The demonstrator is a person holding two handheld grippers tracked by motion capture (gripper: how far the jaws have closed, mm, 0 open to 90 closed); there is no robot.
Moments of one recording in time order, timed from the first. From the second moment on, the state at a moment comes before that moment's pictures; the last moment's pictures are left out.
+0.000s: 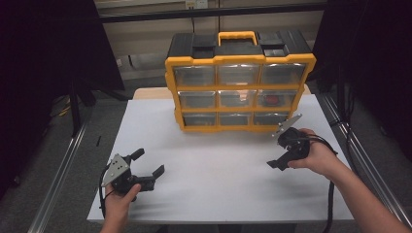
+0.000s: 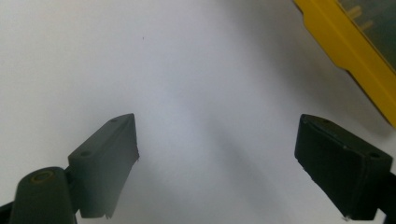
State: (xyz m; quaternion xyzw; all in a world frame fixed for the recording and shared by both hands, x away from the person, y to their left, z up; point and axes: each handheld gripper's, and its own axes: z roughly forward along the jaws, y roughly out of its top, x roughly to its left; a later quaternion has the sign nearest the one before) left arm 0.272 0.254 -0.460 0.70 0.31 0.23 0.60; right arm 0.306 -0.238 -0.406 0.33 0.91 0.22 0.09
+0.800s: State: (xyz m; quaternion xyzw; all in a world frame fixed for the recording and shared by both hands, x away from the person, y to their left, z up) left arm 0.271 0.254 -0.460 0.70 0.31 0.23 0.60; right arm 0.279 -0.267 -0.426 0.35 0.85 0.36 0.16
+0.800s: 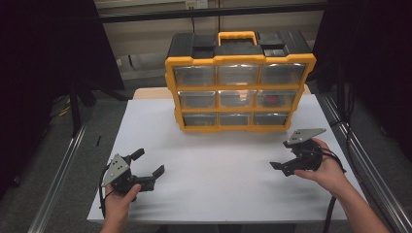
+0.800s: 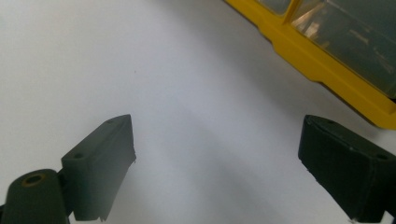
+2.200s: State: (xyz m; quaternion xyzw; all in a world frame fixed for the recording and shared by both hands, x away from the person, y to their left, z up) left arm 0.271 0.251 -0.460 0.70 0.31 0.23 0.61; right arm 0.227 -0.305 -0.455 0.45 0.64 0.56 0.29
